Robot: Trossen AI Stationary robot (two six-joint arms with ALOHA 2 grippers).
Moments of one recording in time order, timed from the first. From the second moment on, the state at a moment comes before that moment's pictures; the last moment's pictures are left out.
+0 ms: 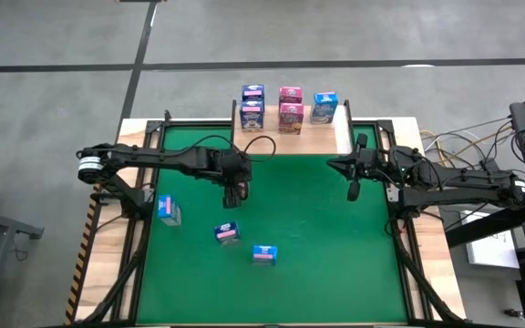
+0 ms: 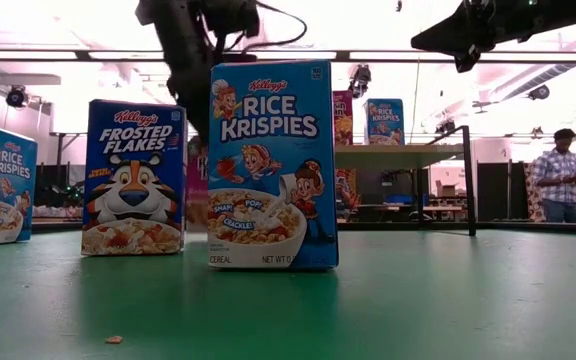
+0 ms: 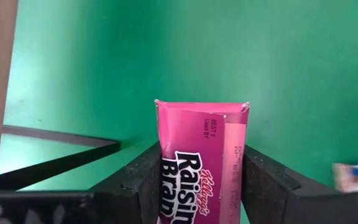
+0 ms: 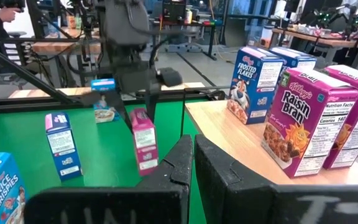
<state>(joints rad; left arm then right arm) 0.13 1.58 1.20 -0.76 -0.14 0.05 -0.16 0.65 0.52 0.03 0.07 -0.05</state>
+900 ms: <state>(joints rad) 0.22 1.63 1.60 -0.42 -0.12 0.25 -0.16 0.65 0.52 0.03 0.07 -0.06</state>
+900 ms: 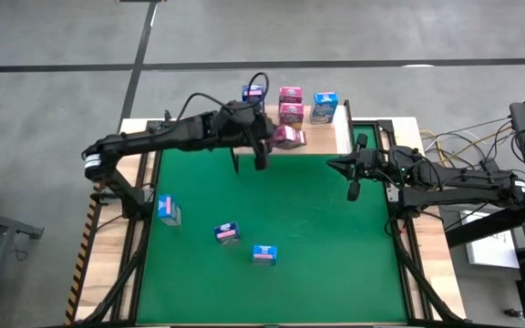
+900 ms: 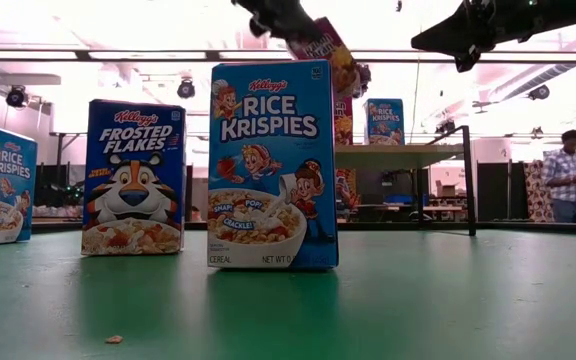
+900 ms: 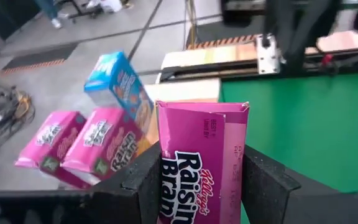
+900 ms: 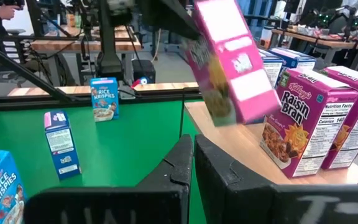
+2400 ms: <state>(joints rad) 0.31 1.71 1.61 -0.42 -0.13 0.27 -0.16 0.64 0.52 0.03 0.07 -0.06</state>
